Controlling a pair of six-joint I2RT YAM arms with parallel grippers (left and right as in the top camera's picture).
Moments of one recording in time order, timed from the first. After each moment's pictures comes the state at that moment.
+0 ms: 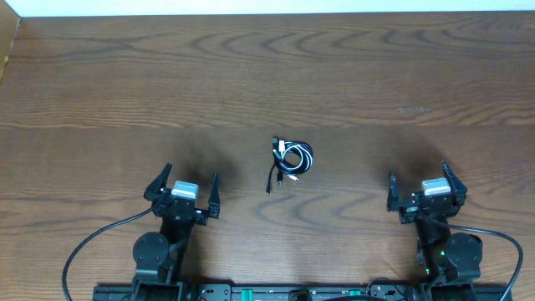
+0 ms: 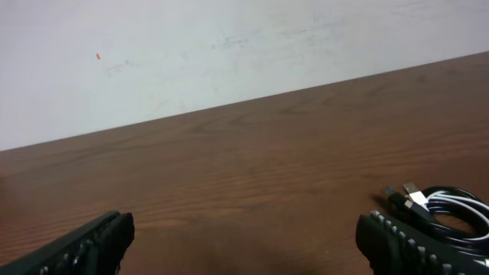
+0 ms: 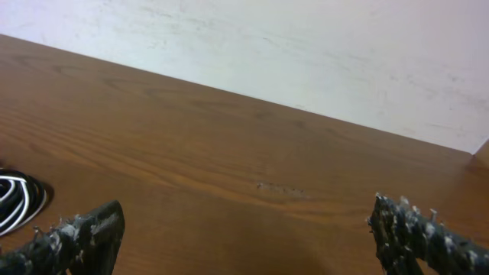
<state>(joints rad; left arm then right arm) -0.09 0.01 0.02 -0.10 0.10 0.15 0.09 0.01 0.01 -0.07 -0.02 -0.19</state>
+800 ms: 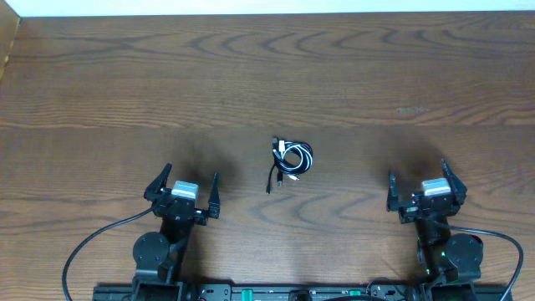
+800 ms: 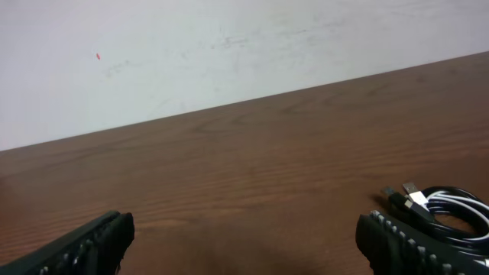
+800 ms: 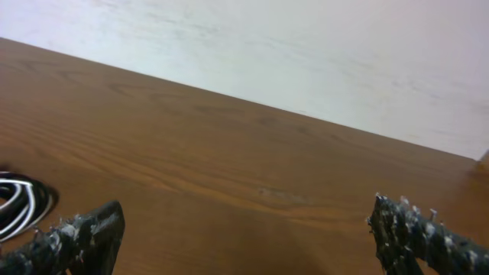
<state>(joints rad) -0.09 0.01 0.02 -0.10 0.10 0.15 0.09 0.01 0.01 -0.06 -0.04 -0.19</state>
